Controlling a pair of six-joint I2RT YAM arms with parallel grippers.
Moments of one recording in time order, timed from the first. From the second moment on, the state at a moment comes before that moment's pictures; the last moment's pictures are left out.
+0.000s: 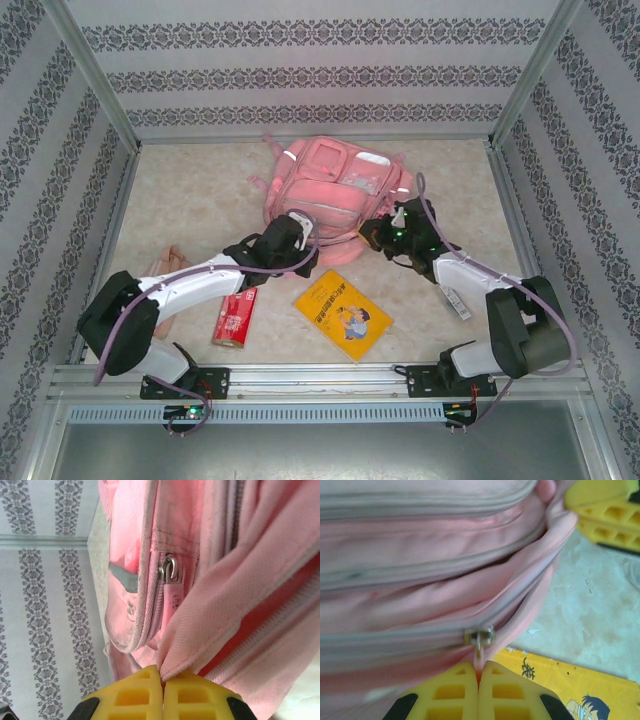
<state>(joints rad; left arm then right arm) -0.72 1.46 0.87 -0.16 0.06 -0.39 0.26 1.42 0.65 0.18 -0.54 1.13</state>
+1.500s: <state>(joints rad) -0.71 1.56 0.97 -0.27 0.16 -0.51 0.53 1.45 0.79 -0.30 -0.27 1.42</state>
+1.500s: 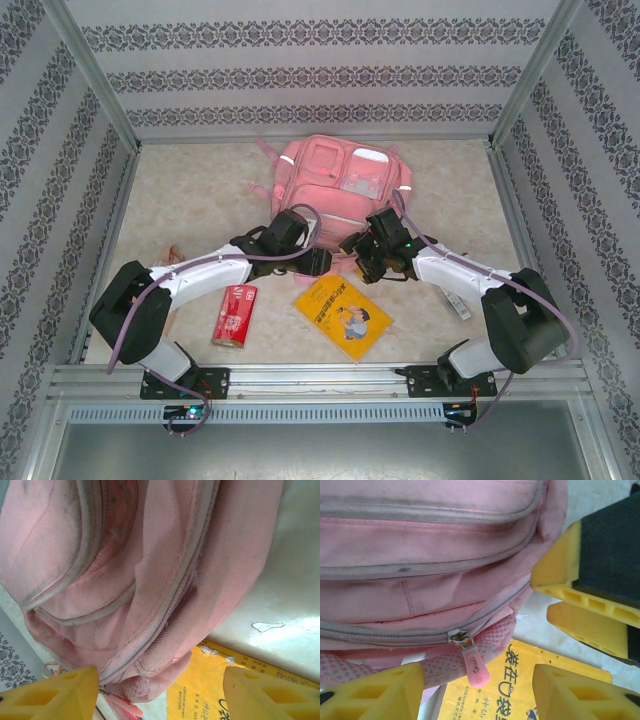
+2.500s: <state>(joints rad) -0.80 1.71 1.08 -0.40 0.00 -0.66 0.53 1.63 0.81 -0.15 -0.27 1.45</state>
